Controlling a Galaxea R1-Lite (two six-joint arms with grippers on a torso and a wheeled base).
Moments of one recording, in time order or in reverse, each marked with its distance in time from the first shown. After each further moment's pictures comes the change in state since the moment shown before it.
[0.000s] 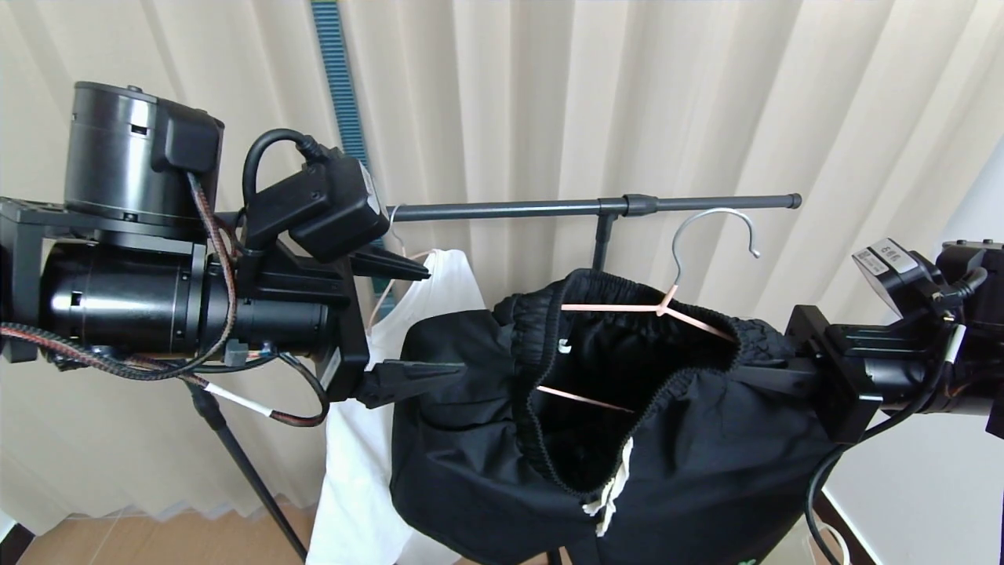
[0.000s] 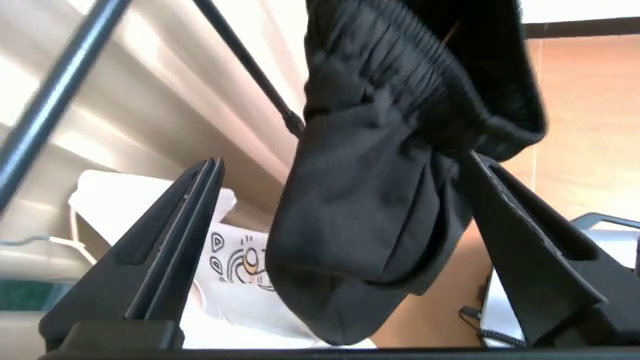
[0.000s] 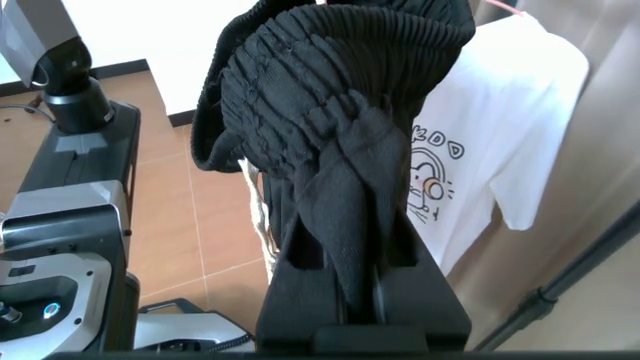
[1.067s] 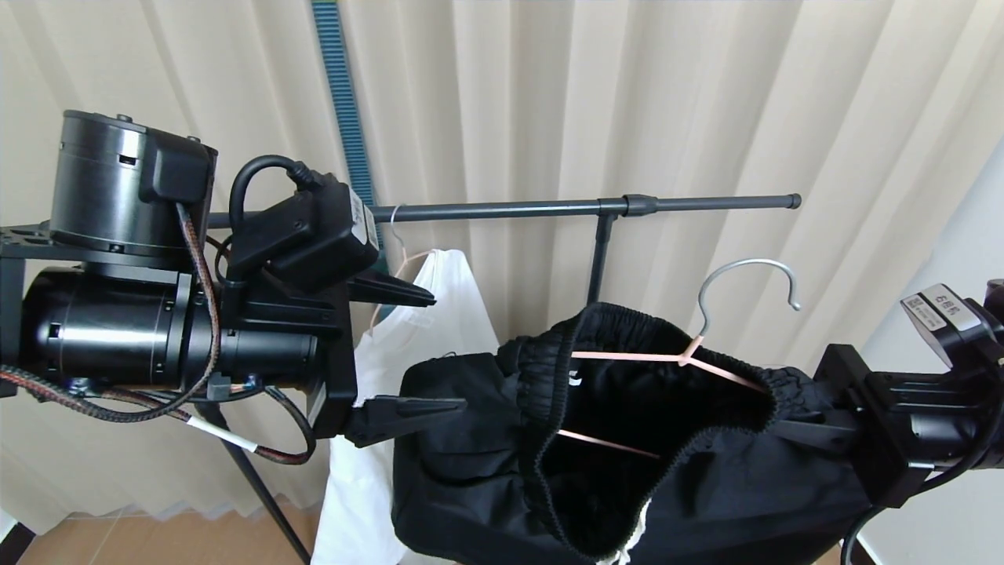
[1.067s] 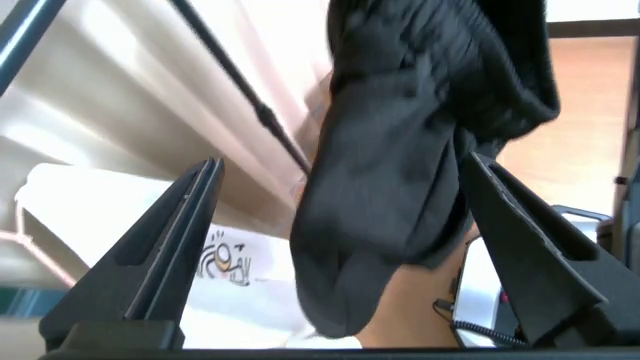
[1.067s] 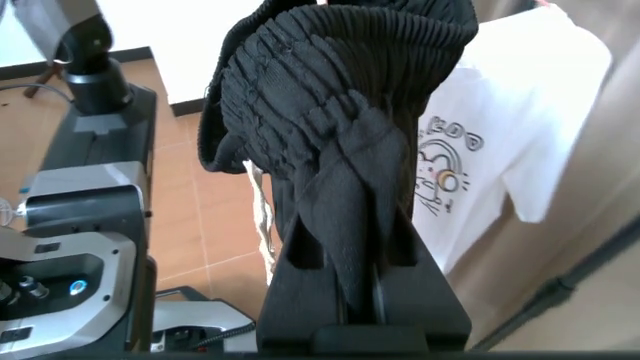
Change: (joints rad) left arm -0.015 -0.037 0.071 -0.011 -0.067 -0.011; right arm 0.014 -0.118 0.159 0.000 -0.002 -0.066
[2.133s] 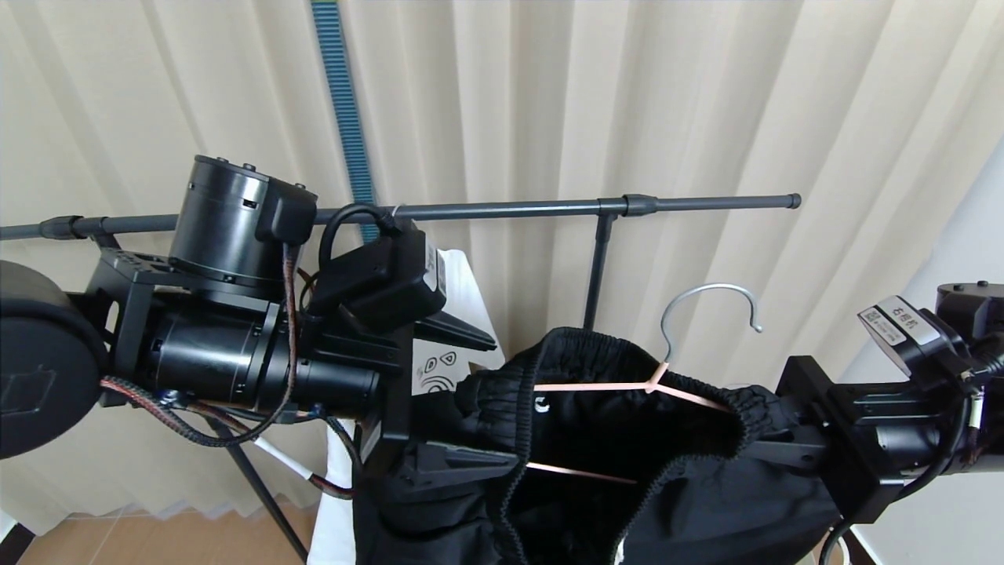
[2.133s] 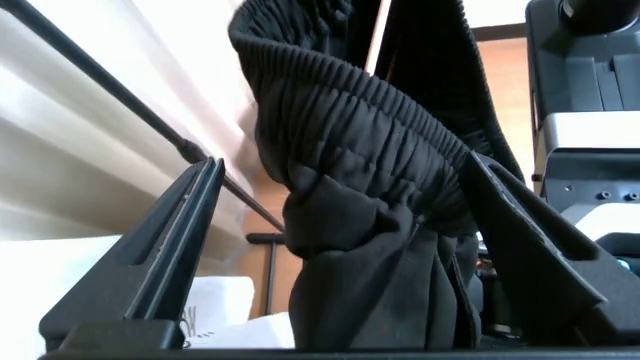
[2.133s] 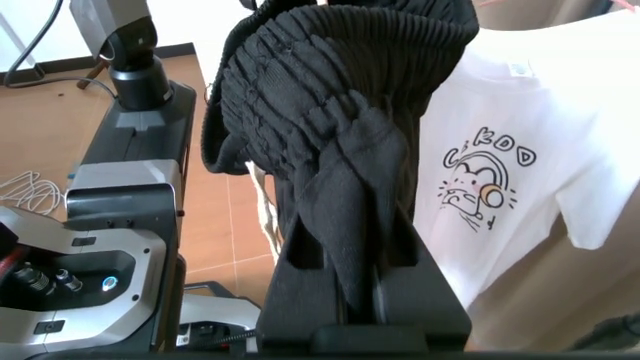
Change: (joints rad) left arm -0.082 0.105 -0.016 -0.001 -0.131 0.003; right arm 0.104 0.044 -0.012 -0.007 0.001 0.003
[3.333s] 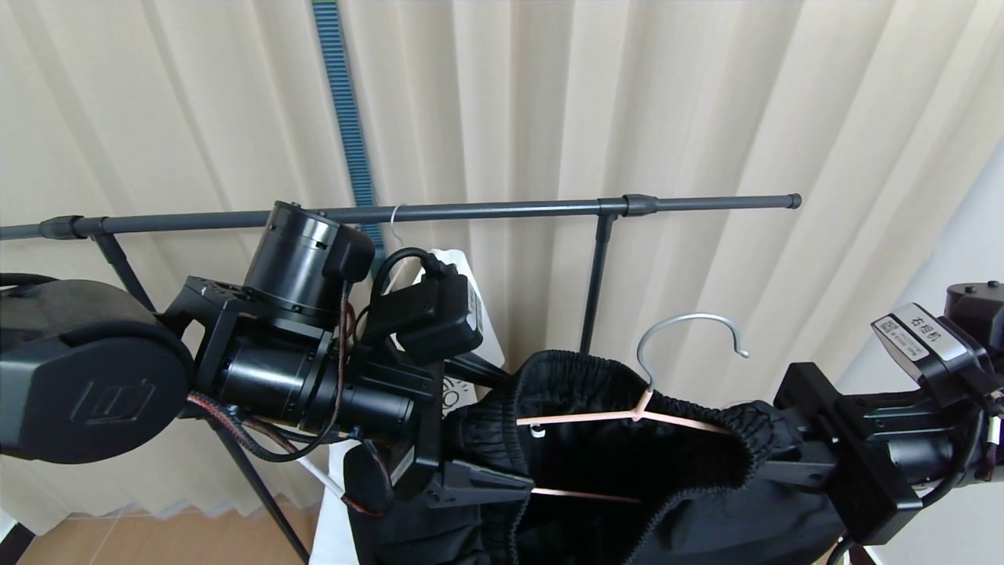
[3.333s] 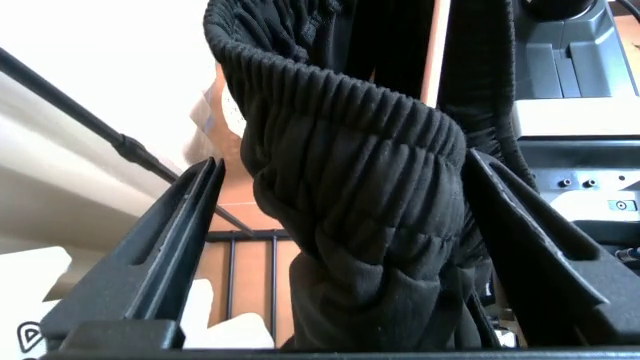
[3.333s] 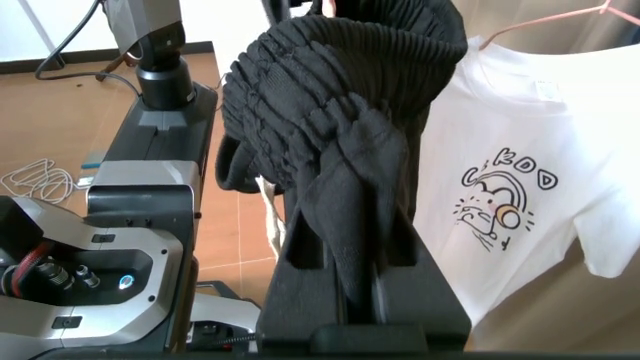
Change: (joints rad) left arm -0.026 0.083 0.009 -0.001 -0.026 -0.001; right arm 0.055 -0.042 0.013 -0.003 0.001 -0.001
